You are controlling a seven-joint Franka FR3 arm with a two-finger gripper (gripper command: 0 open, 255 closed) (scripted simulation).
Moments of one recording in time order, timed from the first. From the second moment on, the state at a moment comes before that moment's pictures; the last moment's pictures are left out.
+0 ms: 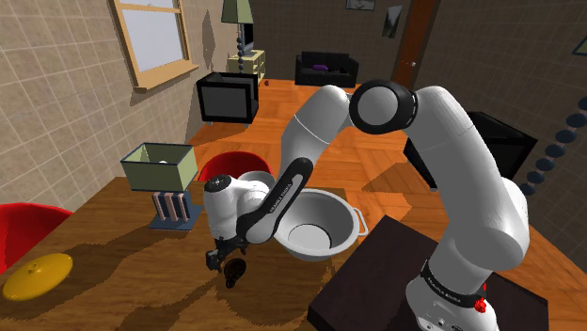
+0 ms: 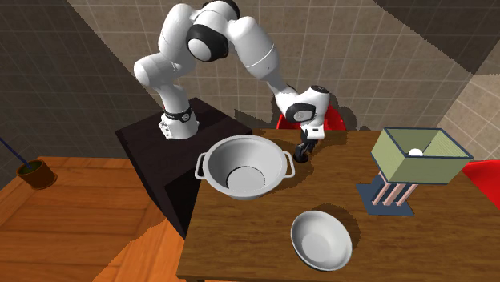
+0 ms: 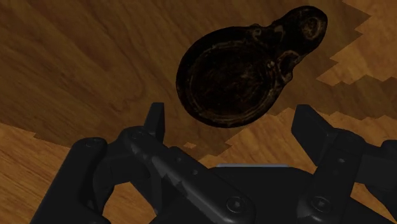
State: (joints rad) arm 0.05 0.79 0.47 -1.88 -0.67 2.52 1.01
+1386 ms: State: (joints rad) arm 0.06 0.83 0.45 -1.86 -0.69 2.54 1.01
